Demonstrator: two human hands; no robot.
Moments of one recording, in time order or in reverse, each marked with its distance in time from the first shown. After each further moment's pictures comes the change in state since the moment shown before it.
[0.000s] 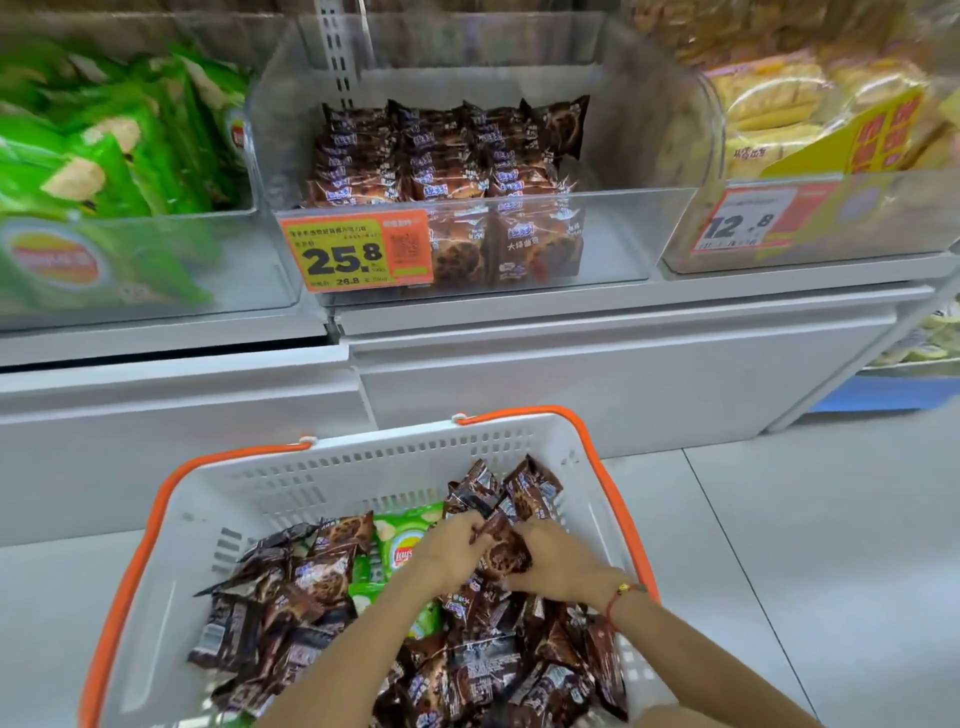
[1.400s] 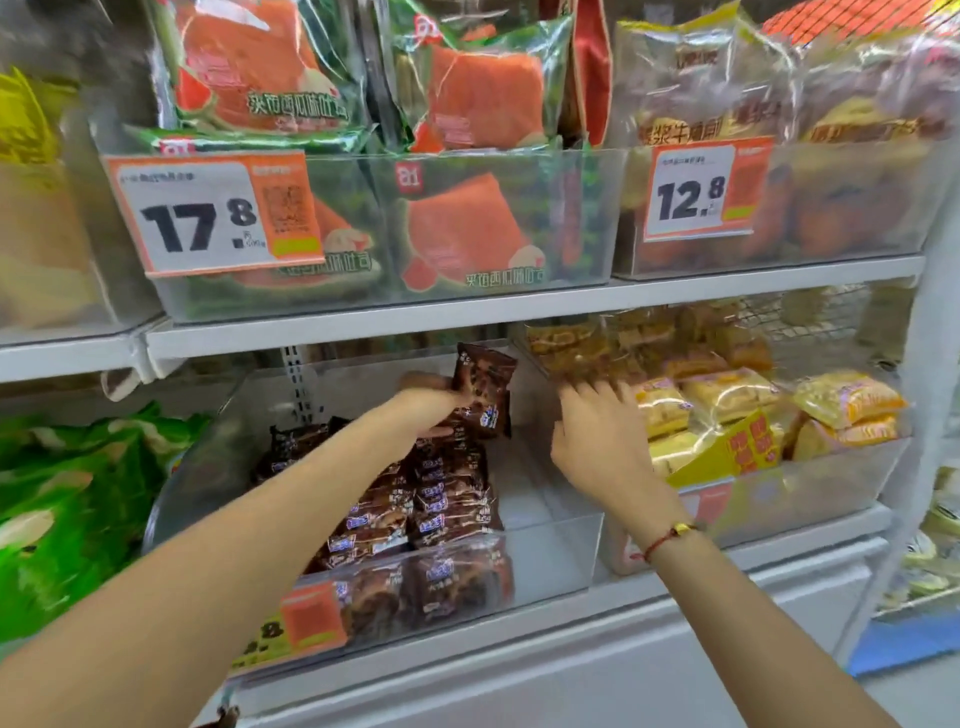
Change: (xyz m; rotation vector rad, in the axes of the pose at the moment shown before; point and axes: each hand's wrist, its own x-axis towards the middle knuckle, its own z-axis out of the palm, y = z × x) left_hand 0.041 0.279 -0.332 -0.591 0.449 0.286; right_hand -0.020 -0.035 -0.380 -0.438 1.251 0.087
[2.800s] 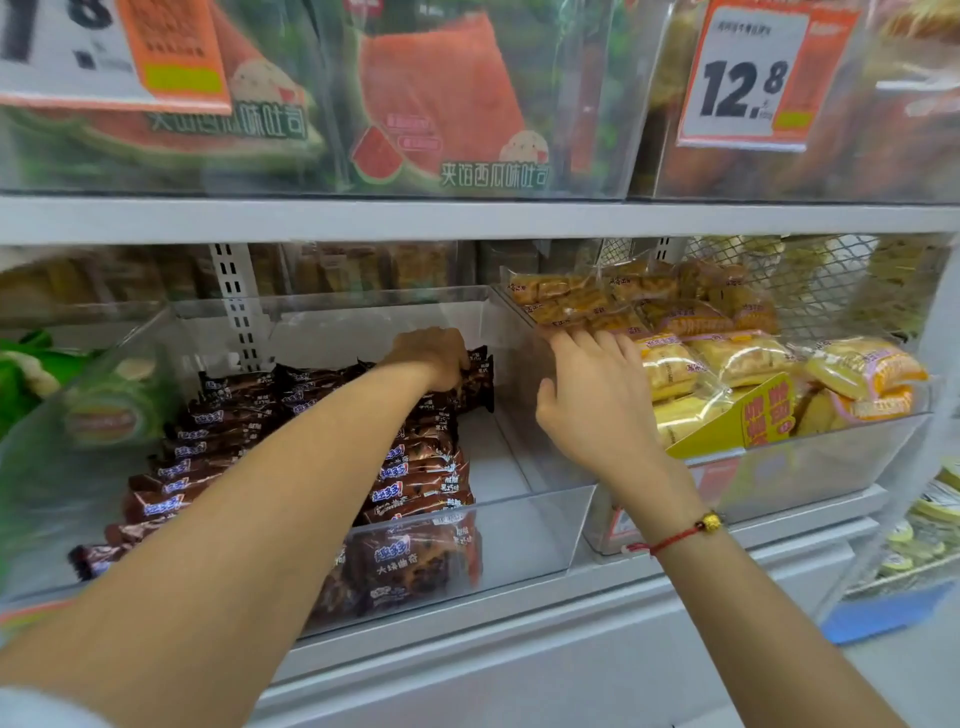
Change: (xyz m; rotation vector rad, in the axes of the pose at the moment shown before) left_hand 0.100 -0.032 0.036 1.115 -0.045 0.348; right_hand 0.003 0.005 0.010 -0.011 0.000 -0.002
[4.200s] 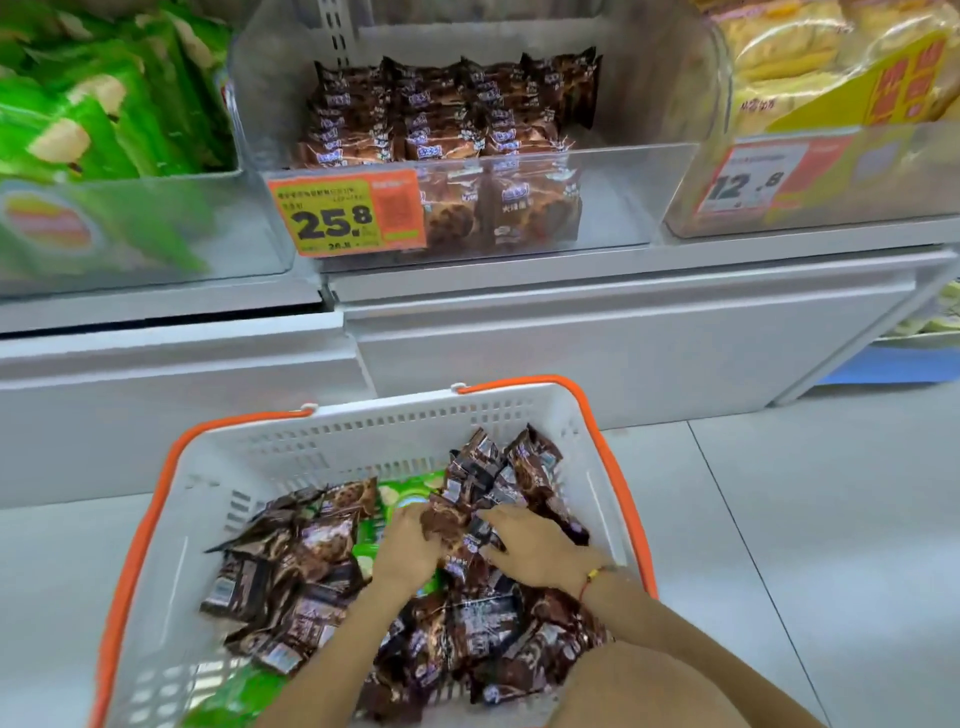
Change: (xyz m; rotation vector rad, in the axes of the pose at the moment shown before) left_hand -0.439 -0.022 0.280 -0.562 -0.457 -0.642; right_hand -0.372 -0.098 0.110 0.426 -1.271 -0.343
